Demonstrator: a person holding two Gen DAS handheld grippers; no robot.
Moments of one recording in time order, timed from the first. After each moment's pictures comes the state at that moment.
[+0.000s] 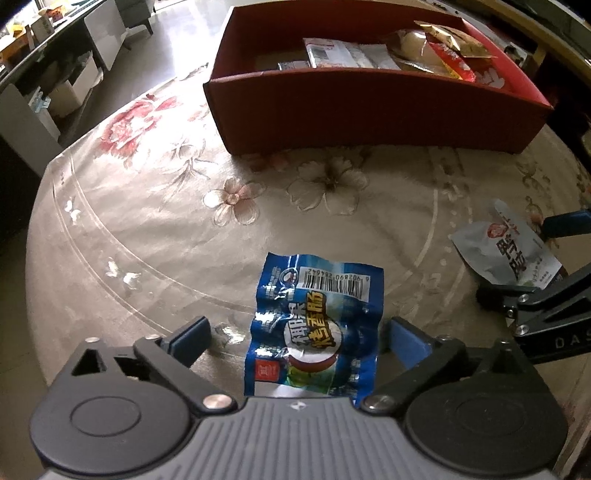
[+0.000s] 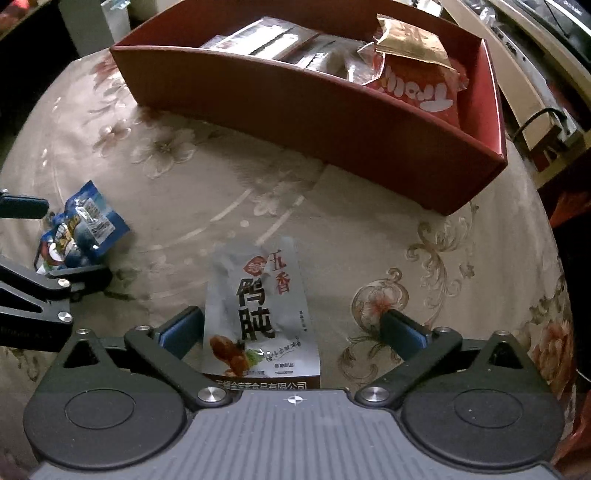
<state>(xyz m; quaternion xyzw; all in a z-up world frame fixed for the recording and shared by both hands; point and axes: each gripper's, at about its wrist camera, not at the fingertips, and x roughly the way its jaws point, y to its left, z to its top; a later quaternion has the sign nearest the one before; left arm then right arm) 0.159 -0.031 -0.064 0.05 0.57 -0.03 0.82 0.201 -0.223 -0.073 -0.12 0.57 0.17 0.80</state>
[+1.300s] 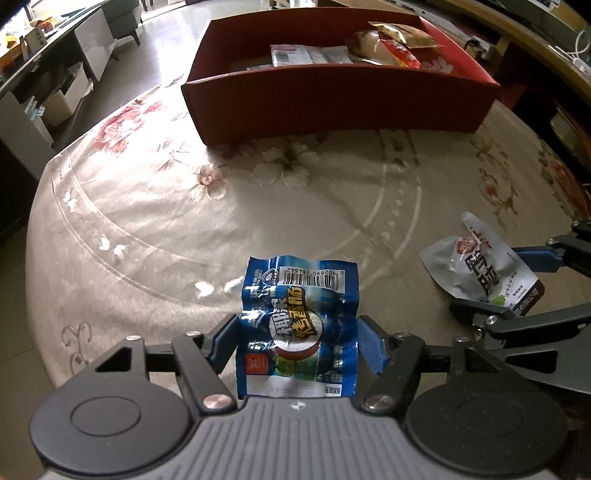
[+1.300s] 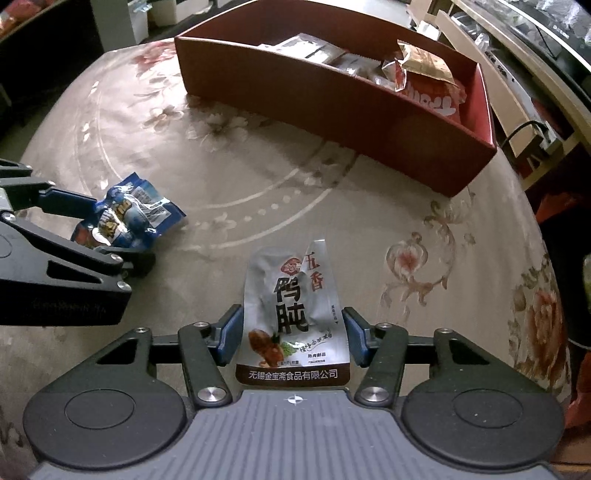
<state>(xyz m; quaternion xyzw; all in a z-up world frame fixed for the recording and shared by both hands) 0.112 -0.048 -0.048 0.06 0.56 -0.06 0.83 0.137 -0.203 -0.055 -0.14 0.53 0.16 0.82</state>
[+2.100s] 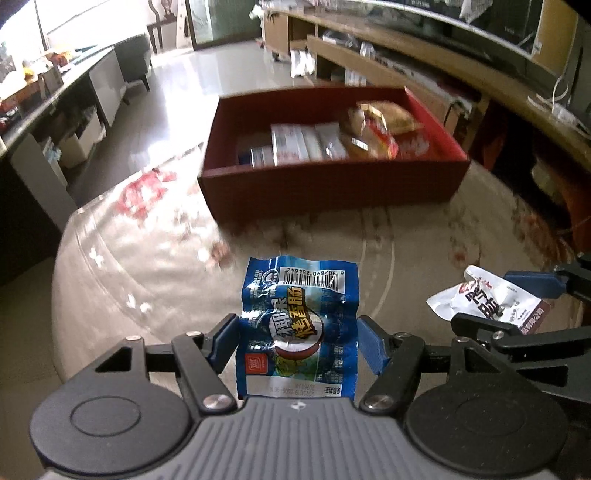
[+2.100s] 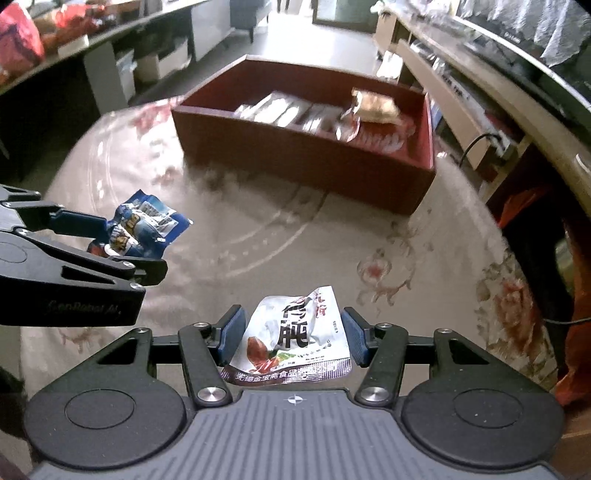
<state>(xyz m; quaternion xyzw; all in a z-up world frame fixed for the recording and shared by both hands) 0.109 -0.052 0.011 0.05 0.48 -0.06 0.87 0.113 -0.226 -0.005 -0.08 0.47 0.14 0.87</state>
